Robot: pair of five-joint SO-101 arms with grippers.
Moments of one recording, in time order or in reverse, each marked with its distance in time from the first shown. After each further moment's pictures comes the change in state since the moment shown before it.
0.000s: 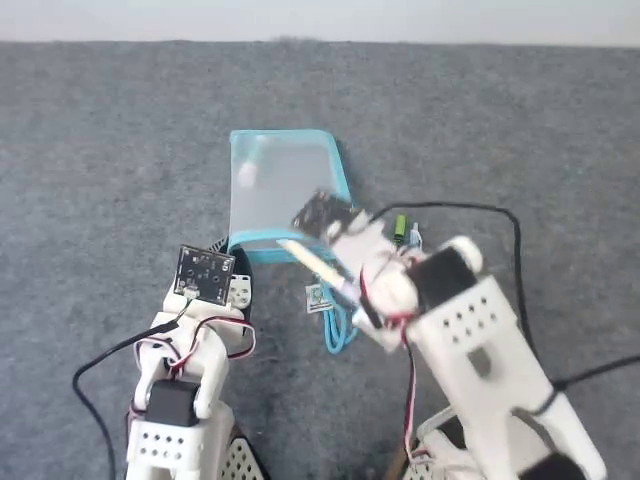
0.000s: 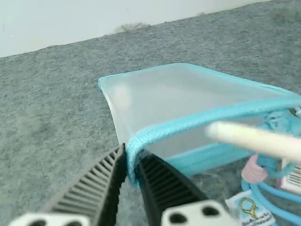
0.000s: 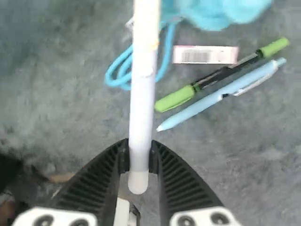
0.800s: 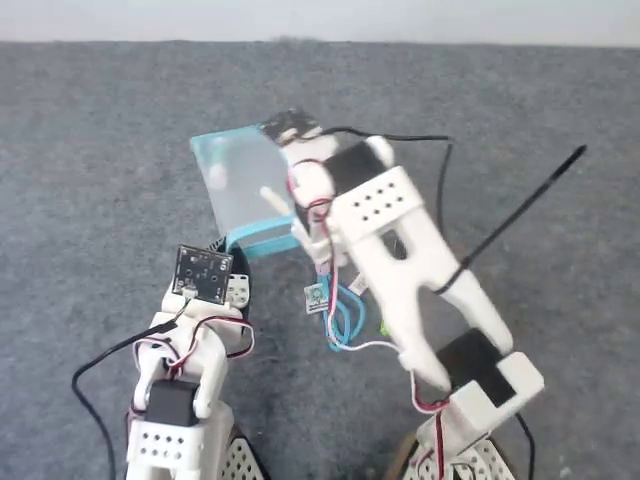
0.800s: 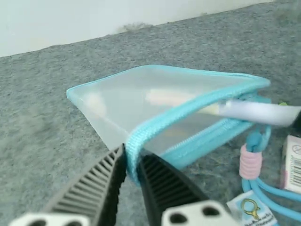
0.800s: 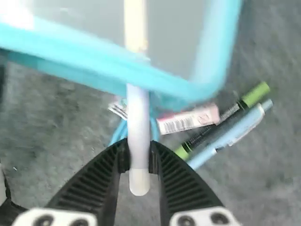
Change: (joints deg) left arm -0.4 0.0 0.0 0.0 0.3; right arm -3.5 40.4 -37.9 -0.4 -14.5
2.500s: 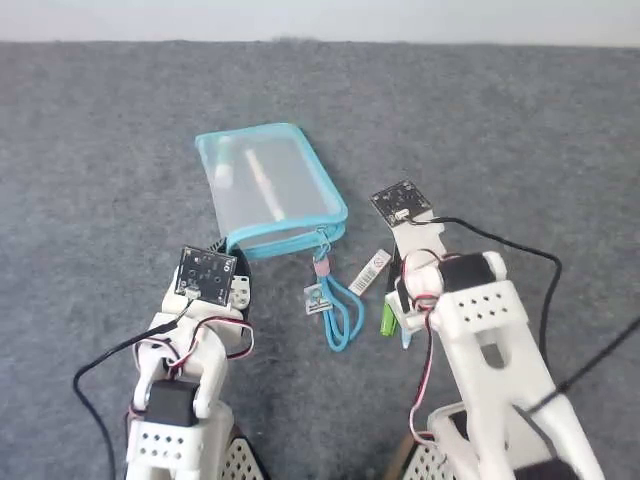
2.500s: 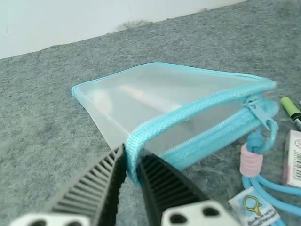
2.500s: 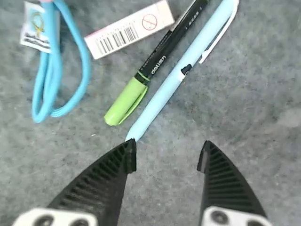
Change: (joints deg) left arm 0.0 0.0 0.0 0.5 -1.8; right arm 19.2 -39.9 61.9 -22.9 7.1
